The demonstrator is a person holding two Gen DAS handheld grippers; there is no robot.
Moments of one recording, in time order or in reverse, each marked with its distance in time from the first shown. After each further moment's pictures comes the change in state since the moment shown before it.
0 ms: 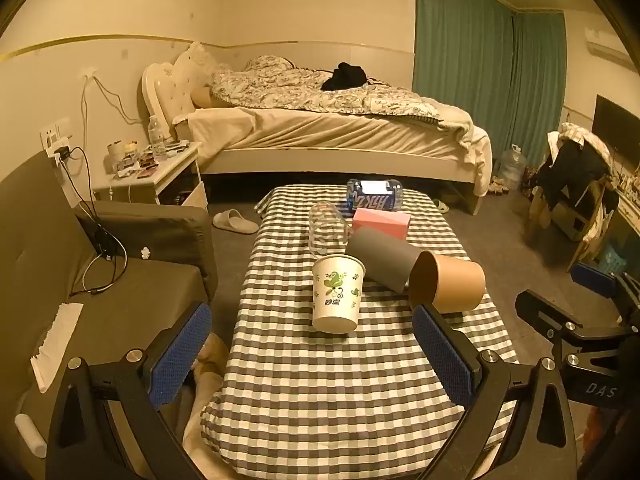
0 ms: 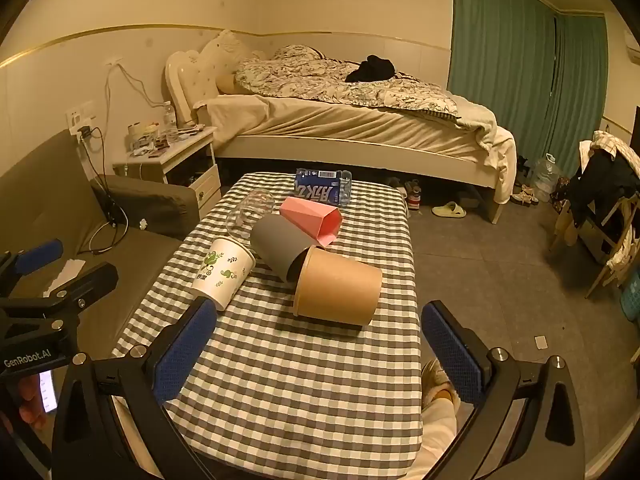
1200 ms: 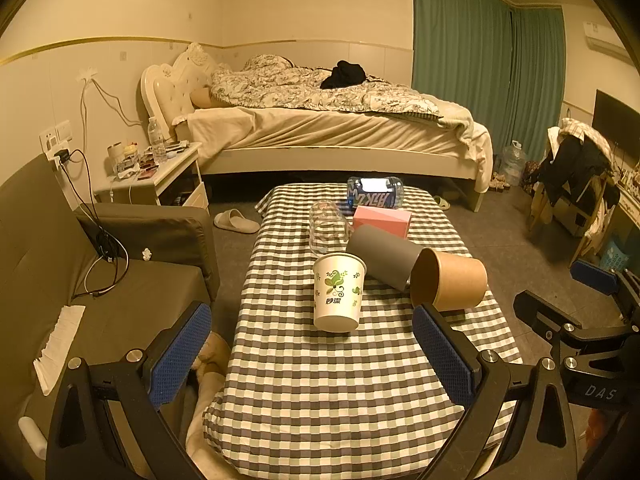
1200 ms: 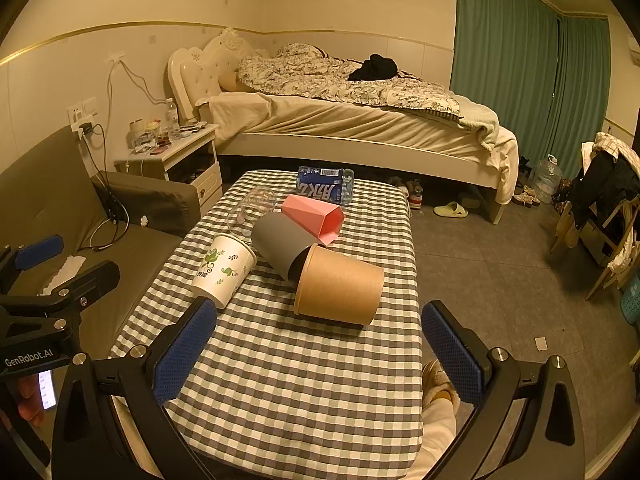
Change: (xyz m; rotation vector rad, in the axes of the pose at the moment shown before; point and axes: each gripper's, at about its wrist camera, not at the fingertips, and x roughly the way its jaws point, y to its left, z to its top) left arm 0.000 -0.001 0.000 0.009 -0.003 0.006; right arm 0.001 0.001 0.000 -0.003 0.002 -0.001
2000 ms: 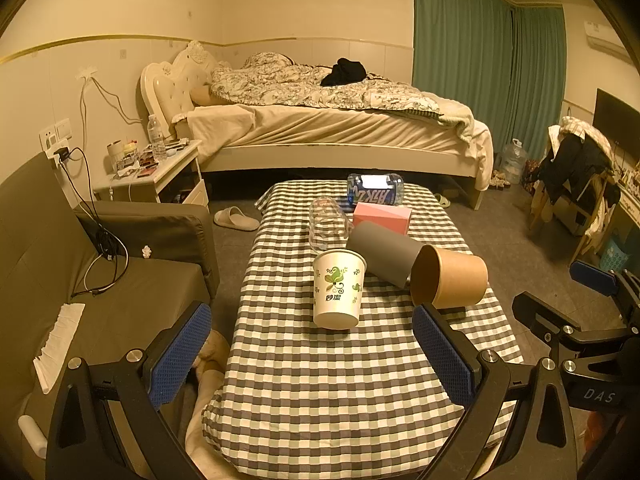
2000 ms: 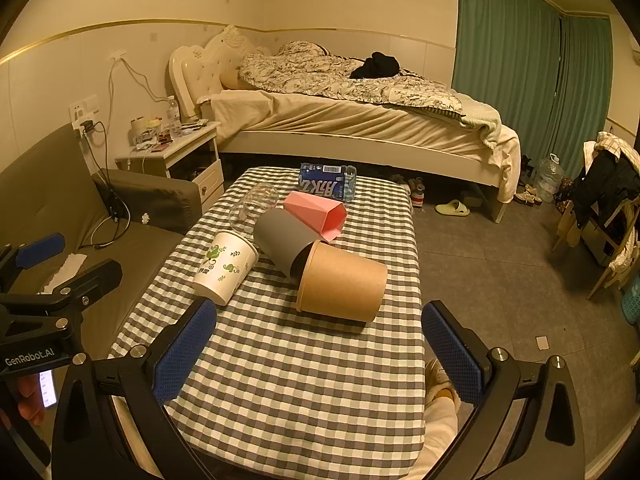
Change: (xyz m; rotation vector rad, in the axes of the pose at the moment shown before) left arm 0.000 0.000 0.003 0.001 0.004 0.001; right arm 0.001 0.001 -0.002 0.001 0.003 -0.001
